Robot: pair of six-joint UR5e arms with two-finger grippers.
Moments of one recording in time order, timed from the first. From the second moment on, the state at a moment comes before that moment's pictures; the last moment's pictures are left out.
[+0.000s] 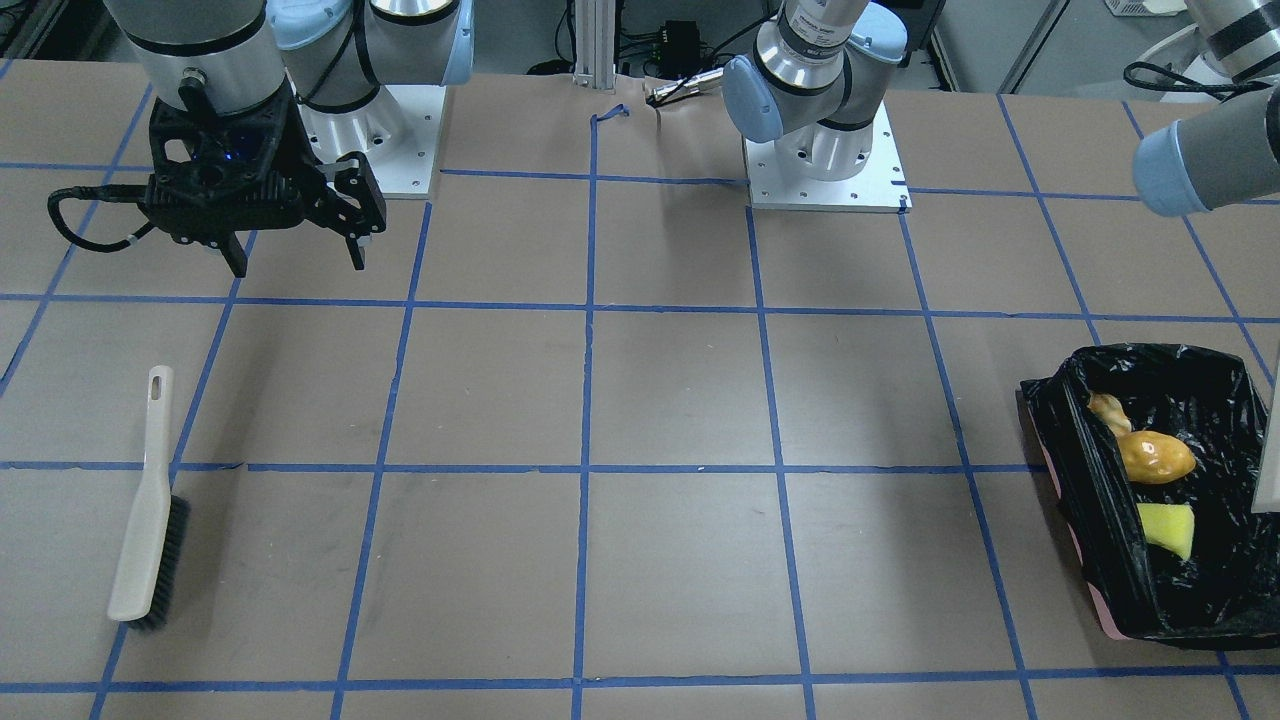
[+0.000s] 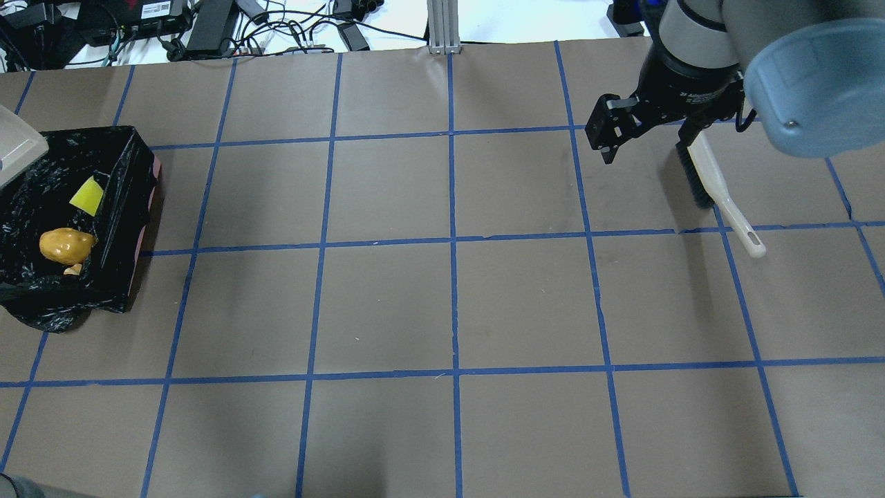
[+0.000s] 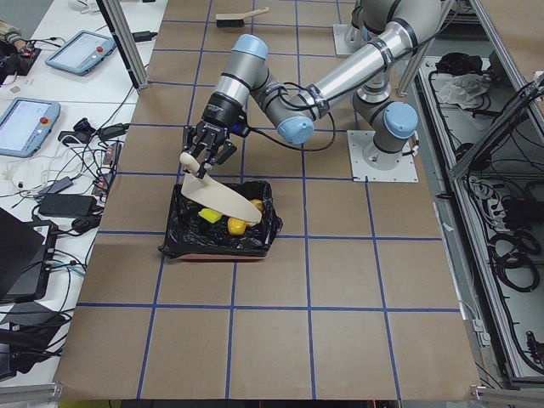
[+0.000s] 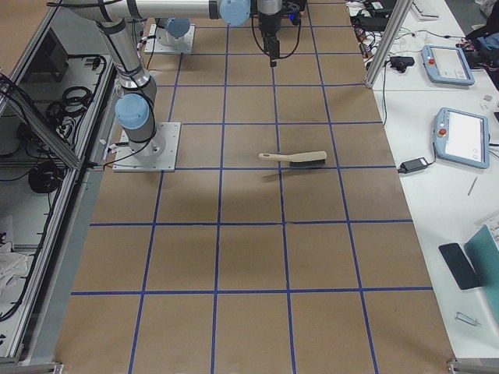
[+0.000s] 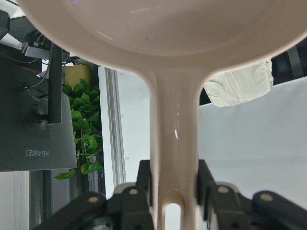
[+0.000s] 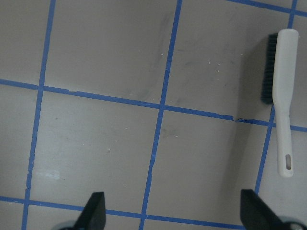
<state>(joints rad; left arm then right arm) -1.04 -1.80 -1.71 -0.14 2.09 2.98 1.61 -1.59 1.60 -1.67 -1.63 -0.10</state>
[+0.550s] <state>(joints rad) -1.02 -1.80 -1.61 -0.45 2.01 2.96 1.61 -1.60 1.61 -1.67 -1.61 -0.08</state>
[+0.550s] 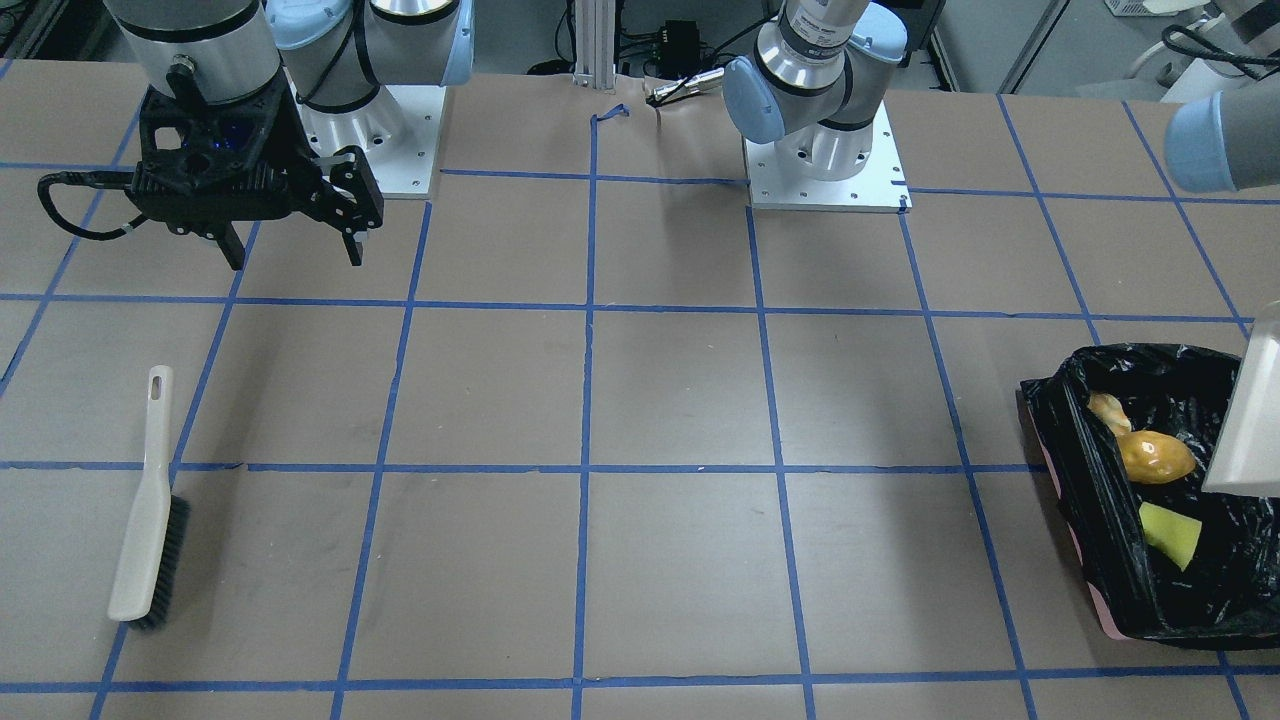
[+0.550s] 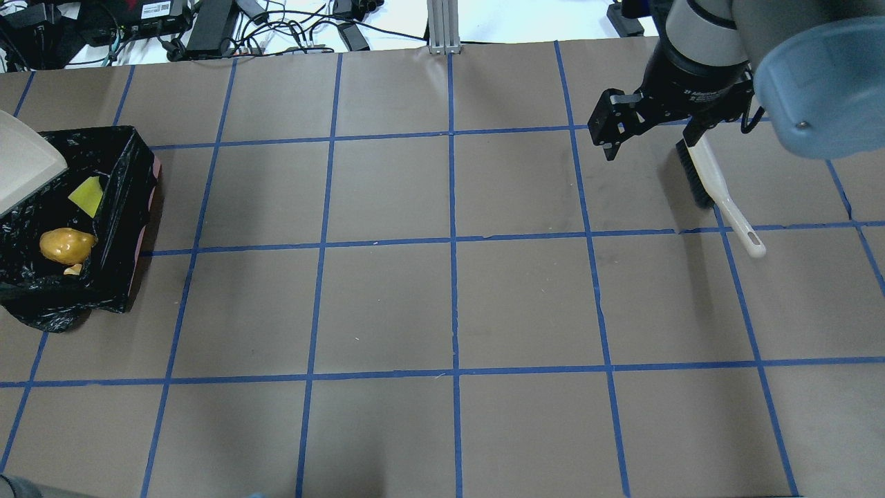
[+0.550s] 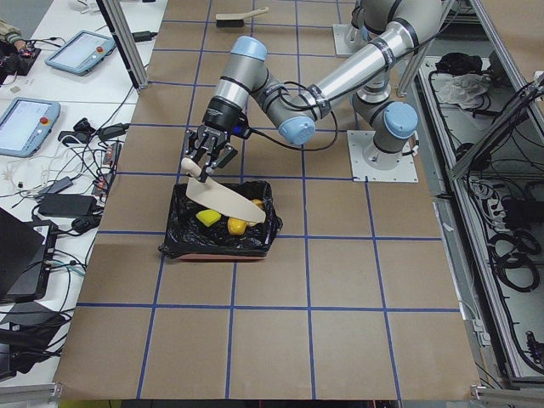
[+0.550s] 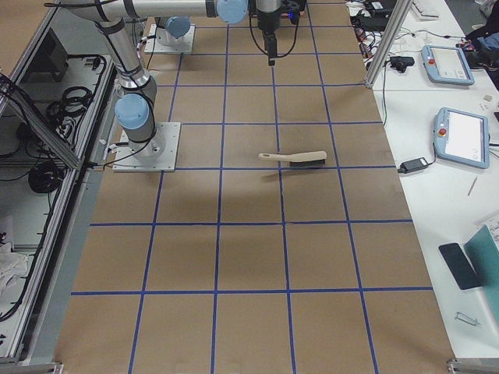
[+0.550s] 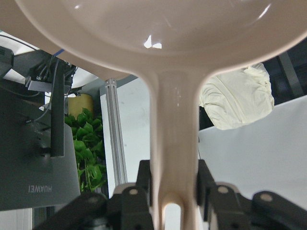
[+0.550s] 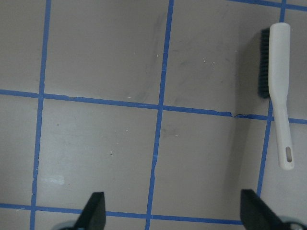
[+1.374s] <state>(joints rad) -1.04 -1.81 -1.44 -1.09 1.66 2.51 1.59 -1.60 1.63 -1.67 -1.53 -0.09</state>
